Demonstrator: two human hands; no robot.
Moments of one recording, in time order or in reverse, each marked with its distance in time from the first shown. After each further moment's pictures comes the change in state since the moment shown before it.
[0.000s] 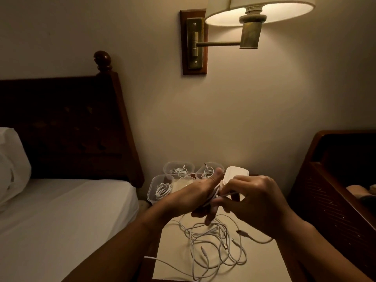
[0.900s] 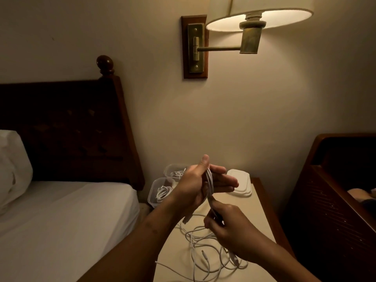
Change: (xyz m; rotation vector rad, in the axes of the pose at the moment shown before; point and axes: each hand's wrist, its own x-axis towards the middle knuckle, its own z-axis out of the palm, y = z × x) left_hand 0.018 0.007 0.003 -0.724 0.319 0.141; right_hand -0.014 -0.036 0.049 0.416 -0.455 0.642
